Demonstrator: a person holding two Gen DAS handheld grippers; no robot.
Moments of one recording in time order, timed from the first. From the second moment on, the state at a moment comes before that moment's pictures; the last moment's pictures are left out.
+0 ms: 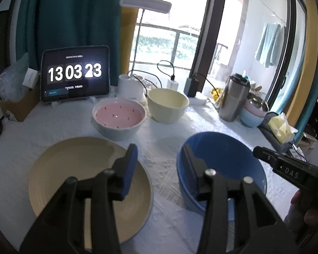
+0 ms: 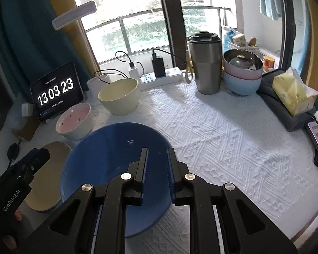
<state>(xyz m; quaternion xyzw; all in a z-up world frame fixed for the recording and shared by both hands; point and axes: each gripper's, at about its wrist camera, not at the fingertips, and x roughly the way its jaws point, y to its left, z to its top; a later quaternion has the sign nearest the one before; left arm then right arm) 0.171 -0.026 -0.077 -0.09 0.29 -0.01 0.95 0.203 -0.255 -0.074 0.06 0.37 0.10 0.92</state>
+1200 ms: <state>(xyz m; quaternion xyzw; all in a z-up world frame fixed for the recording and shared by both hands) 0.209 0.071 -0.076 -0.09 0.29 0.04 0.95 0.242 -0.140 -0.055 -0.02 0.36 0.15 0.92</state>
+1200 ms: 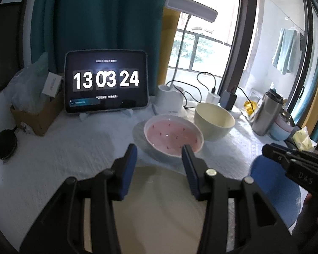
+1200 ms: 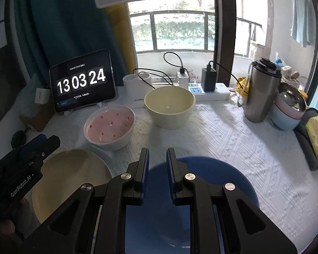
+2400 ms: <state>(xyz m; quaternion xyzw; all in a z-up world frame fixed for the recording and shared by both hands) 0.309 0.094 -0.111 -0.11 0.42 0.03 0.90 0.339 -0.063 -0.078 0.03 0.46 0.19 0.87</state>
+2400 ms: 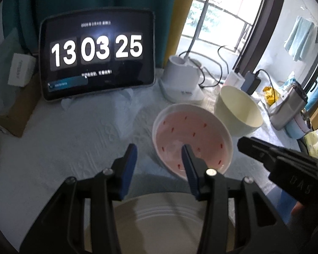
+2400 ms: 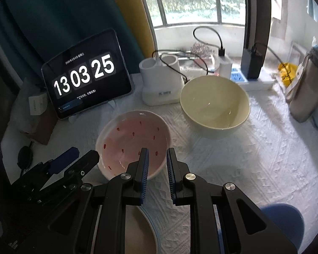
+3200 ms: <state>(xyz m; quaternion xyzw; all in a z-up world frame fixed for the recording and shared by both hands) 0.345 0.093 -0.140 -0.13 0.47 0.03 0.87 0.395 -0.067 -0.111 0.07 0.54 0.17 0.82</state>
